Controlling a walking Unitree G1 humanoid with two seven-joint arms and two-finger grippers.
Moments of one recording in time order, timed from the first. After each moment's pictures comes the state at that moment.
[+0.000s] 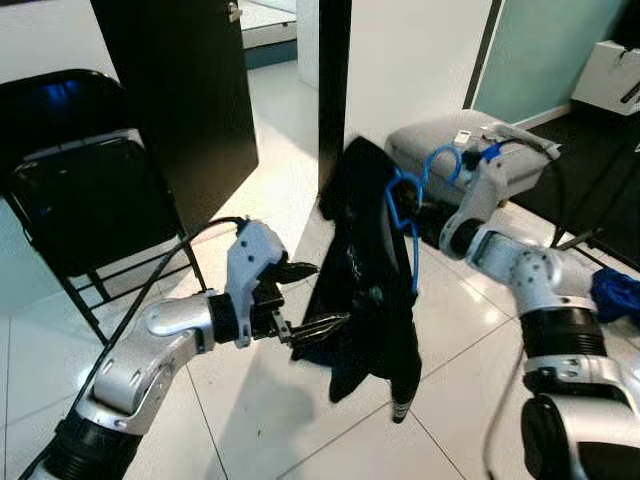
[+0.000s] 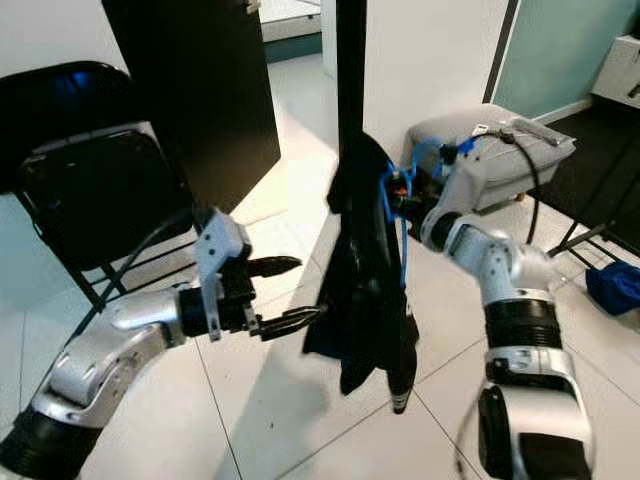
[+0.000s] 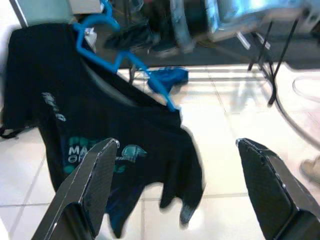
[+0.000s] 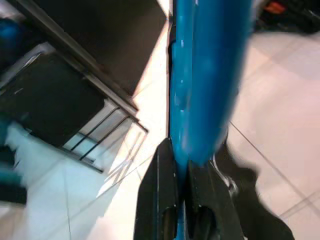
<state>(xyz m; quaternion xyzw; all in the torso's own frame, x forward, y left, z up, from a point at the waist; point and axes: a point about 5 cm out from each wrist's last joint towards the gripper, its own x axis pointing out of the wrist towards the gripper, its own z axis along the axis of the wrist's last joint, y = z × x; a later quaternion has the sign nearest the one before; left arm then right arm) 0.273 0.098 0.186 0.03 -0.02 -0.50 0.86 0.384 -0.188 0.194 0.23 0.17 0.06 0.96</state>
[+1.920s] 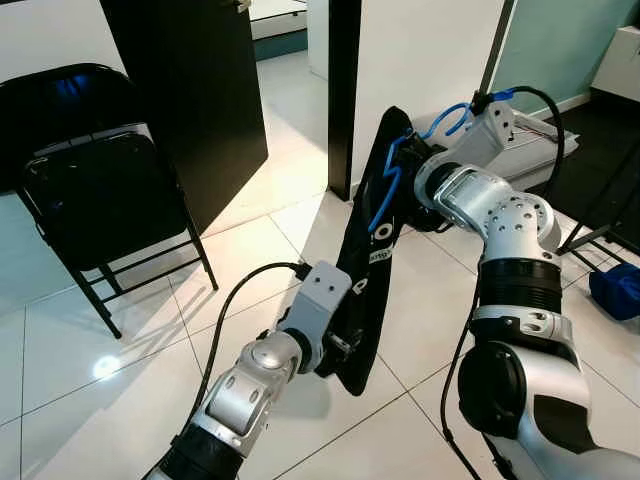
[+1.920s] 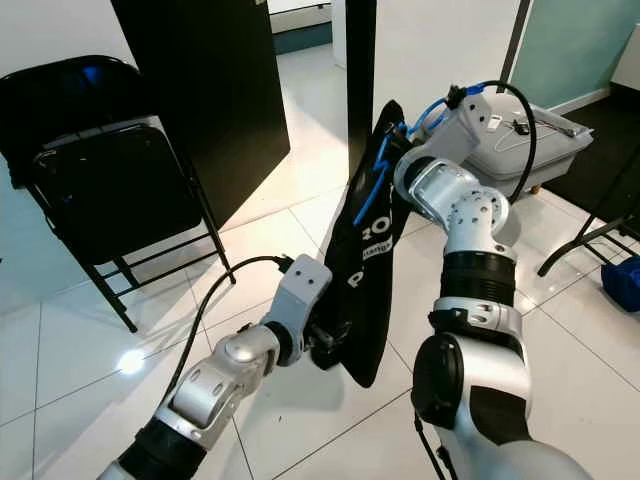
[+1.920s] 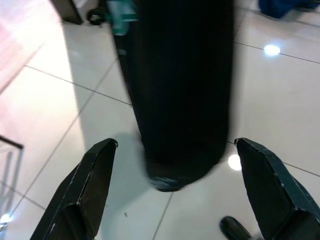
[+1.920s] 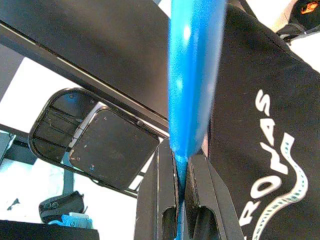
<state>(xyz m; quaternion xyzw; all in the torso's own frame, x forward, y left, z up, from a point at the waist) 0.298 0.043 0.118 0.09 0.13 -0.26 0.95 0.392 -0.150 0.278 0.36 0.10 0.05 0.93</state>
